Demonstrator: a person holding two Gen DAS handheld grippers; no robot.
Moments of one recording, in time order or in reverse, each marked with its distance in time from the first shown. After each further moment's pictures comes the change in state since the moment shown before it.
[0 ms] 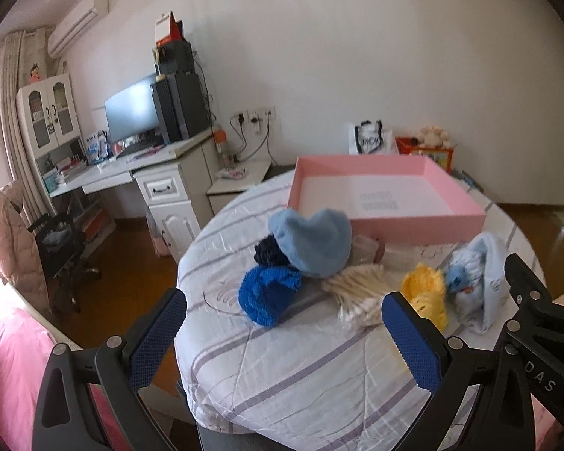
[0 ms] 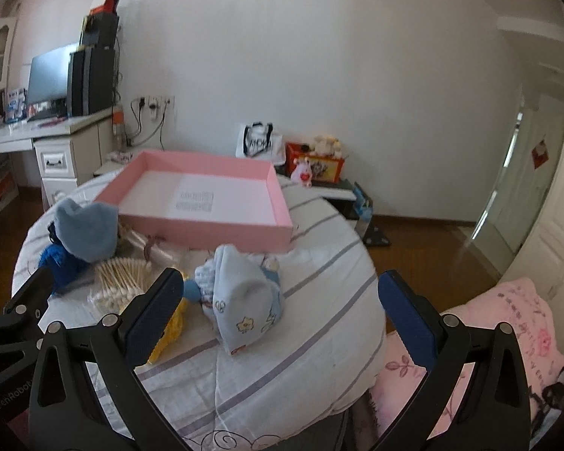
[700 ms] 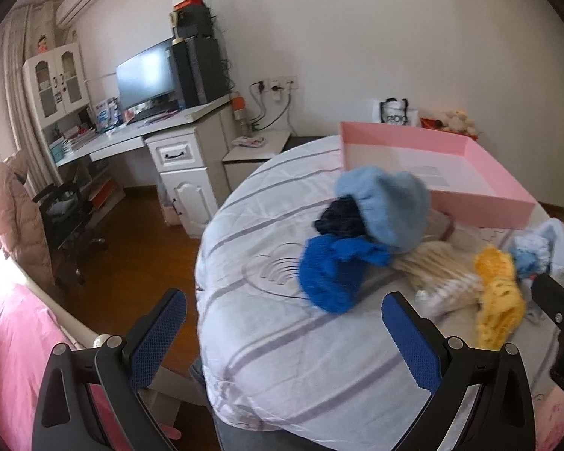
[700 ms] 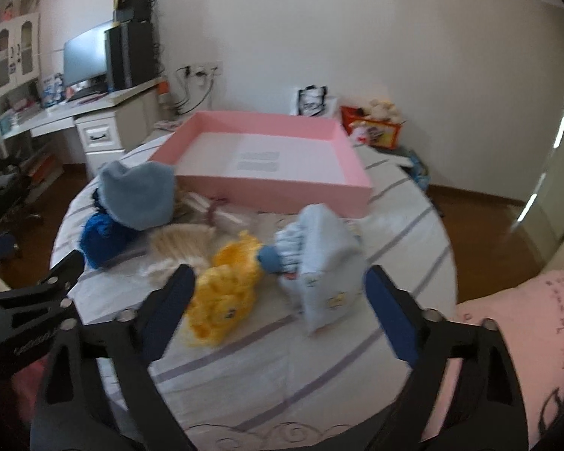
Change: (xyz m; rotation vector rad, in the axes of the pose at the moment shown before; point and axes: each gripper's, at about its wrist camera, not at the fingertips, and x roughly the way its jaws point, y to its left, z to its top) left arm 0.063 0.061 -0.003 -0.063 0.085 0.026; right arm 0.027 0.033 -0.009 -0.016 0.138 0.216
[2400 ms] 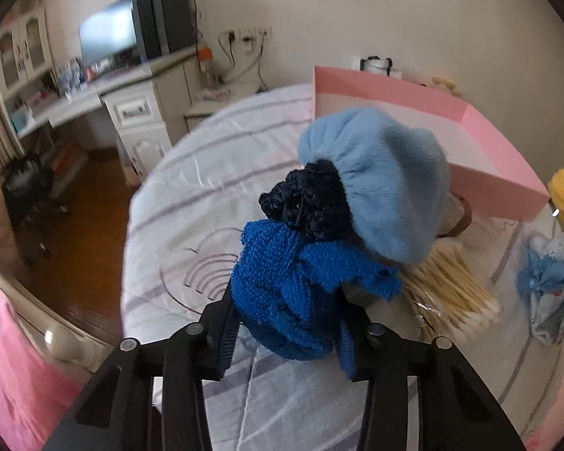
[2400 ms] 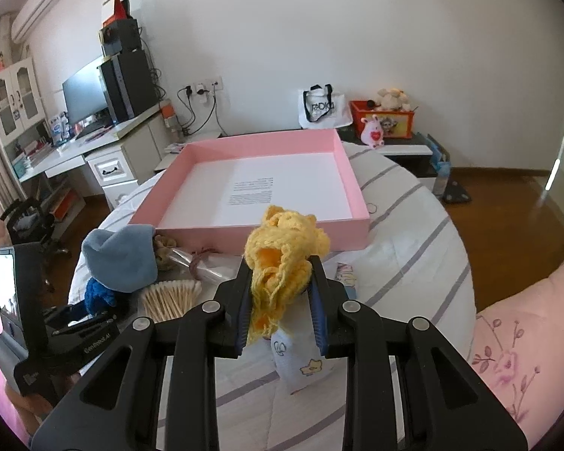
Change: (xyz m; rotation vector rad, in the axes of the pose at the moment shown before) left arm 0.066 -0.025 0.028 0.000 0.180 -0.136; right arm 0.035 -0.048 0.041 0.136 -0.006 0.135
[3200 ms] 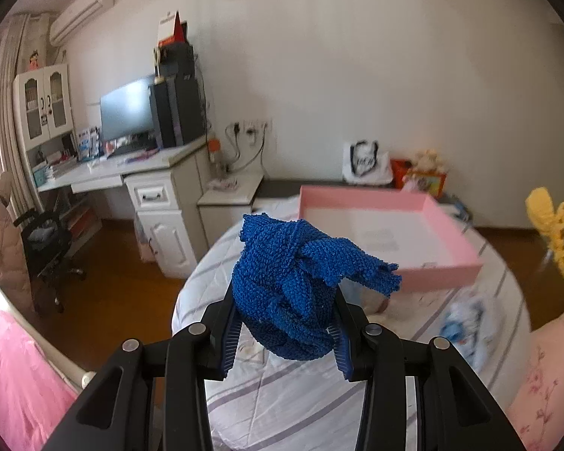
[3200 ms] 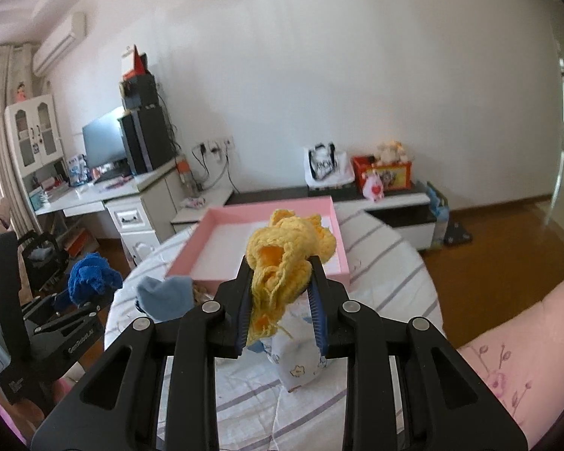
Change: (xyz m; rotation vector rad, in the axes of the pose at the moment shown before) left arm -0.174 -0.003 -0.051 0.015 -0.335 -0.006; right arm -0.095 -0.011 0.007 0.004 -0.222 0.036
